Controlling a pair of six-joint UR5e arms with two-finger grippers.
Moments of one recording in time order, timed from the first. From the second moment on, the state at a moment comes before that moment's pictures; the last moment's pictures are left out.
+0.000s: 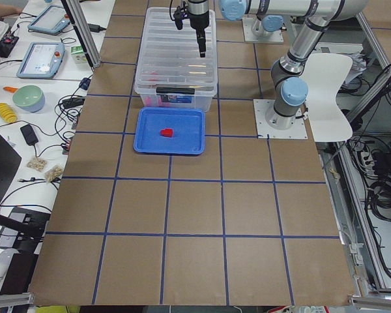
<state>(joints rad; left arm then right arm) -1.53 -1.46 -1.66 -1.70 1.59 -0.04 1.55 -1.61 1.78 -1.83 -1.57 0.02</state>
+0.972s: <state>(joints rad) -1.36 -1.51 -1.66 -1.68 1.59 0.13 1.49 -1.53 1.89 -1.99 -1.58 -0.09</state>
